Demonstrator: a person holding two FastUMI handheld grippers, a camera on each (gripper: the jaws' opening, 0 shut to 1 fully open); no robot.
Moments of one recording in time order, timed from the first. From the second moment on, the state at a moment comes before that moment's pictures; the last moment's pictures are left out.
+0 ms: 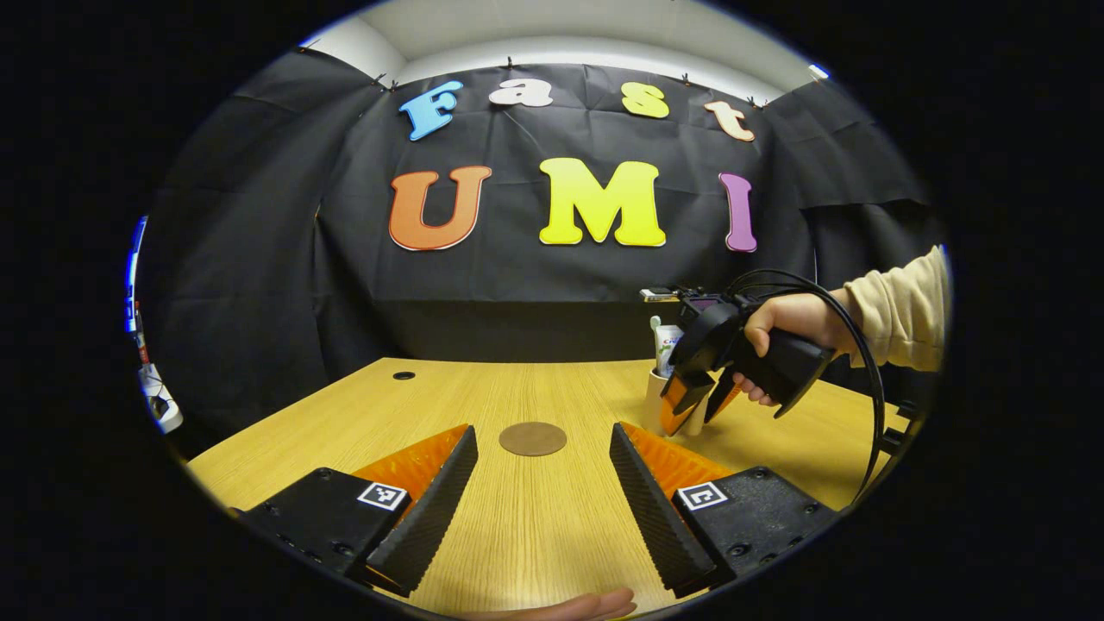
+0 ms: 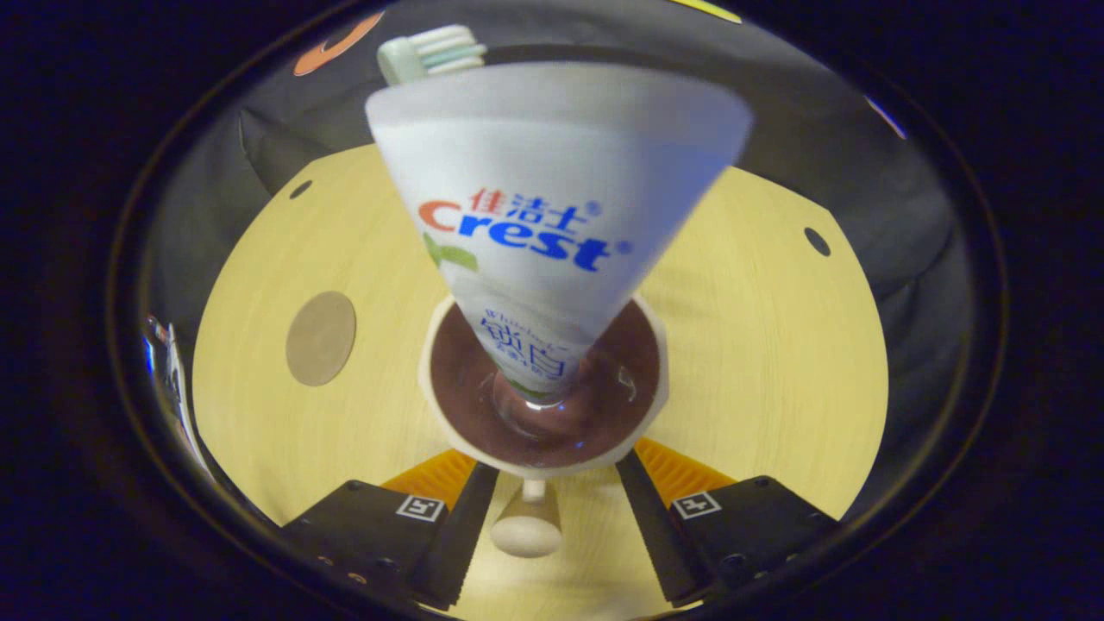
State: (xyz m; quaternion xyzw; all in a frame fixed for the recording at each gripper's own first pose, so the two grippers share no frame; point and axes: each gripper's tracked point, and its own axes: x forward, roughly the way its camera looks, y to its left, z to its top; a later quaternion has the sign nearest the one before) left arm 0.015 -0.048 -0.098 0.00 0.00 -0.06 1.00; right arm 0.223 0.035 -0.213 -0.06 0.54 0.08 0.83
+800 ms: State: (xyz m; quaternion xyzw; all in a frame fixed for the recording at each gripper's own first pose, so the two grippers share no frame) left arm 0.016 -0.045 -0.126 0.01 0.02 -0.06 1.00; right arm 0.219 0.036 -0.223 -0.03 0.58 0.06 0.81
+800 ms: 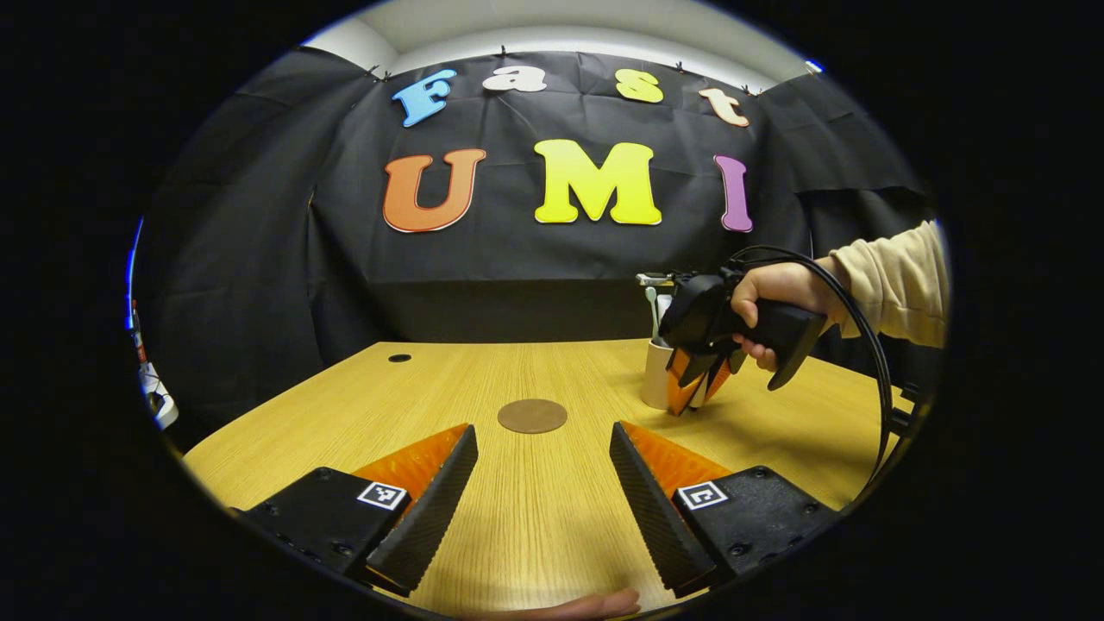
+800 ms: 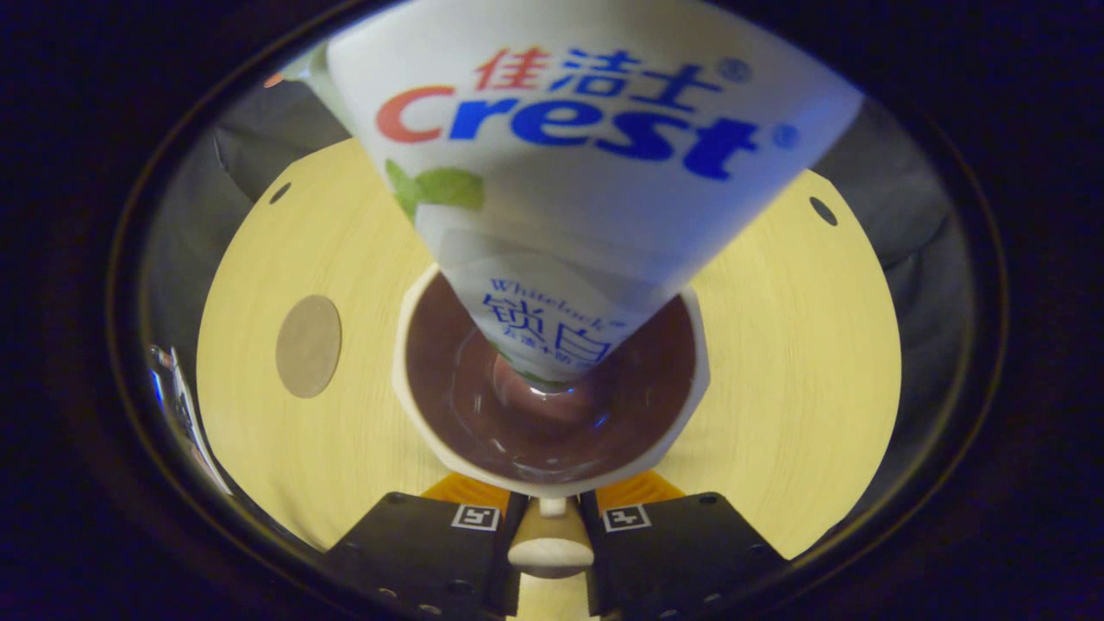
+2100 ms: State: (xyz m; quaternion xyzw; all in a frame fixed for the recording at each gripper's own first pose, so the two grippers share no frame) left arm -0.038 -0.011 -0.128 0.02 -0.01 -0.04 1.00; right arm 0.185 0.176 -0.187 -0.08 0.54 0.14 0.82
